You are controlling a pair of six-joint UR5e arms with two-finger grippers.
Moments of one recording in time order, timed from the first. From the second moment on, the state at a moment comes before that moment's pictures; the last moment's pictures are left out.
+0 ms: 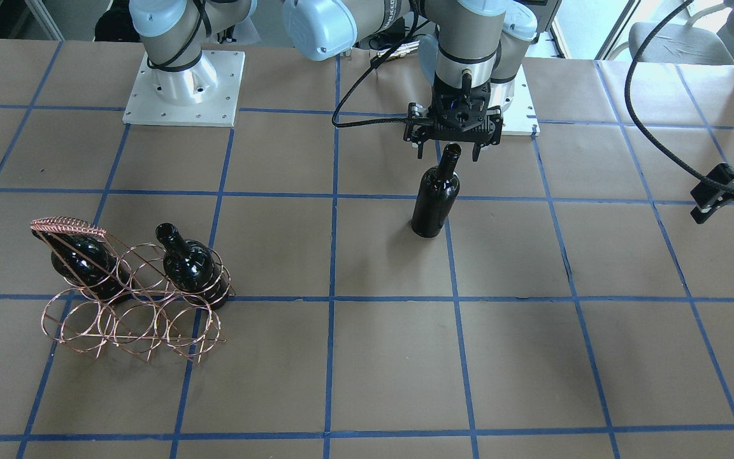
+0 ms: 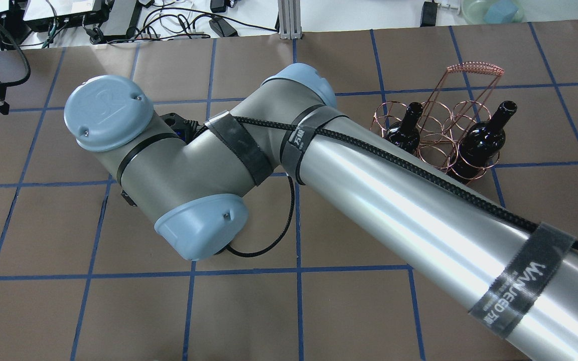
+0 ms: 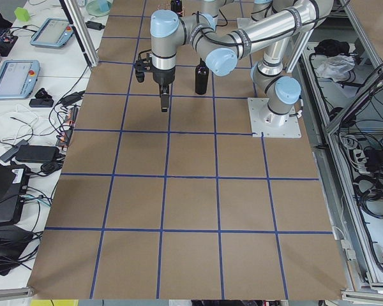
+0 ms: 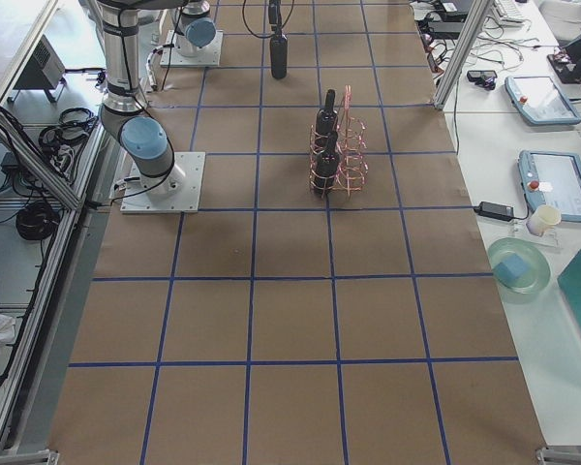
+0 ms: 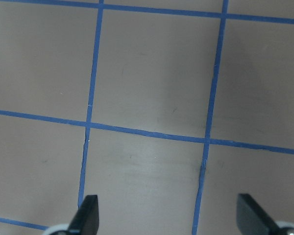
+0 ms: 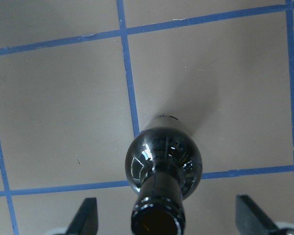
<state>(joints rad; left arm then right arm) -1.06 -1.66 -1.56 -1.37 1.63 0.39 2.33 -1.19 1.41 -1.89 -1.53 0.87</state>
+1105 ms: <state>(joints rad) -1.06 -1.67 -1.56 -1.37 1.63 0.39 2.33 -1.18 1.41 -1.89 -1.54 0.86</state>
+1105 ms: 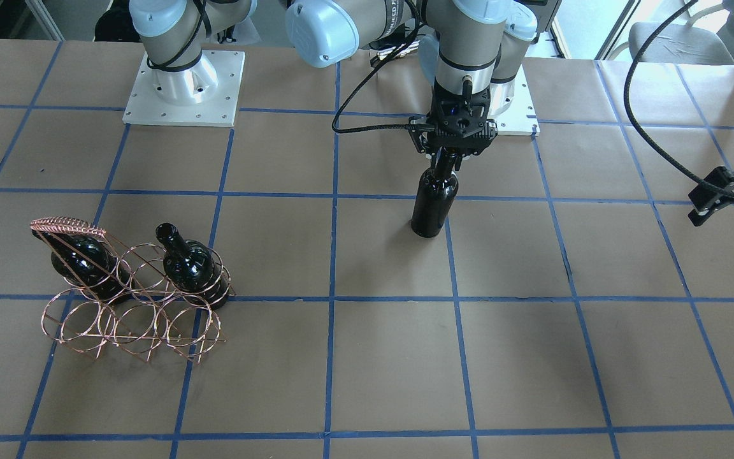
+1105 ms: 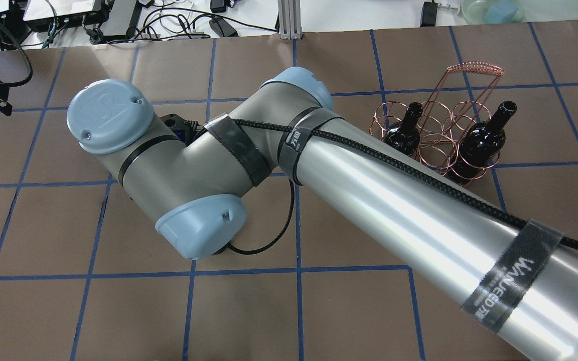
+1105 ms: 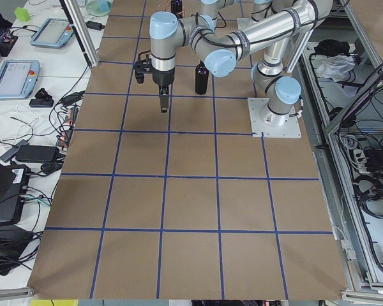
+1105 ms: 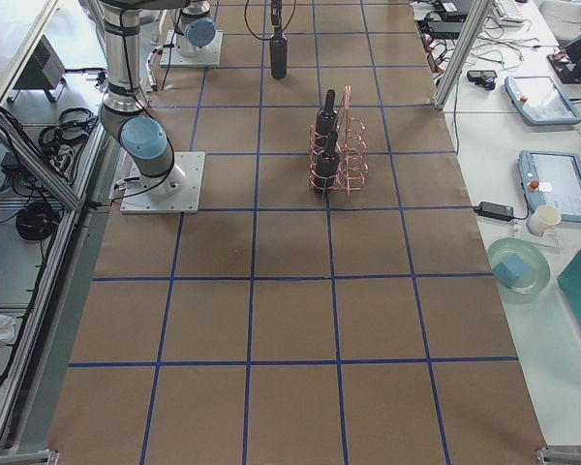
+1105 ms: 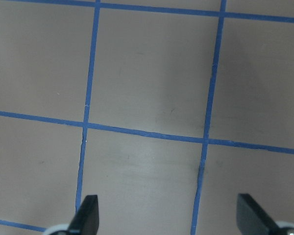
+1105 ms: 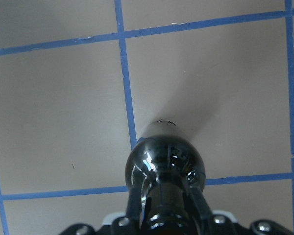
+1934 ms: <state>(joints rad) -1.07 -1.67 -1.56 -1.37 1.63 0.39 2.14 -1.37 1.41 -1.66 -1.53 0.65</state>
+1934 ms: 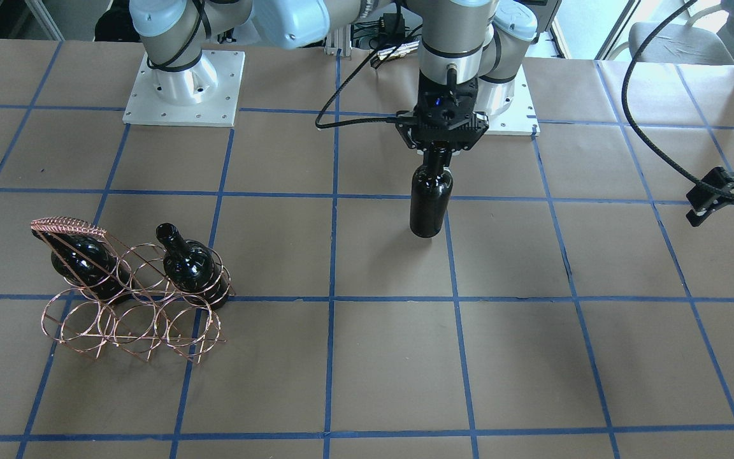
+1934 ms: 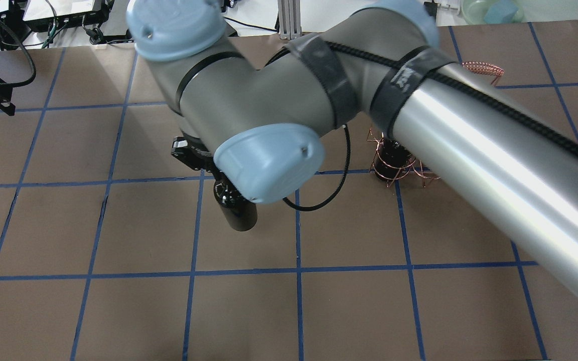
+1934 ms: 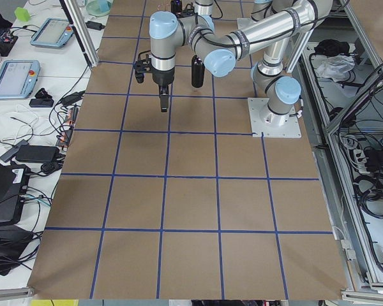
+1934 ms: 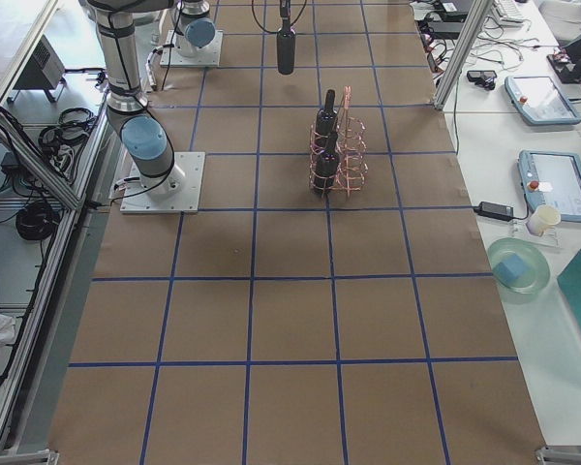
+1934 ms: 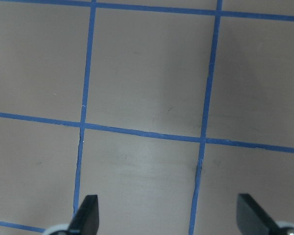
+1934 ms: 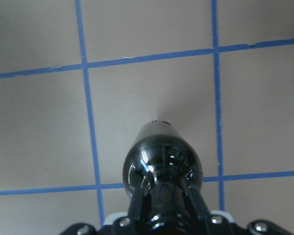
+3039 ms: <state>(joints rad) -1.39 -1.59 -1.56 -1.41 1.64 0.00 1.56 -1.61 1.42 -1.35 -1.66 -0.03</state>
